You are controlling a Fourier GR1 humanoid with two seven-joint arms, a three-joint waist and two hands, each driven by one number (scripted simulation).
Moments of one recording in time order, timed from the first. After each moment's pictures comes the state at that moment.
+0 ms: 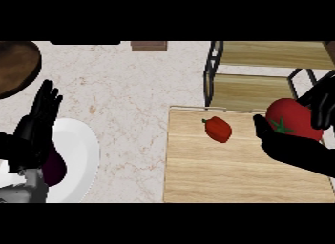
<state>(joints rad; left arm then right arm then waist) -0.09 0.18 0.04 -1.68 0.02 0.17 0.17 -0.49 -0.11 0.08 -2.24 0.92 0.36 1.03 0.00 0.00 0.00</state>
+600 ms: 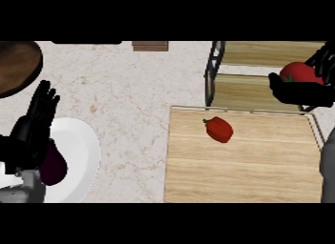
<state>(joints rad) -0.08 0.18 0.06 -1.69 0.01 0.15 0.17 -0.56 -0.16 -0.13 -1.89 0.90 0.17 0.82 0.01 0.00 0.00</state>
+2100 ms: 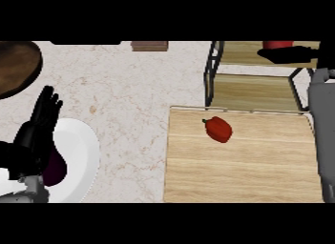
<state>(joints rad) -0.04 0.13 0.06 -1.71 -0.02 0.12 0.15 -0.77 -0.24 -0.31 -1.20 0.64 -0.19 0.40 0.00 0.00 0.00</state>
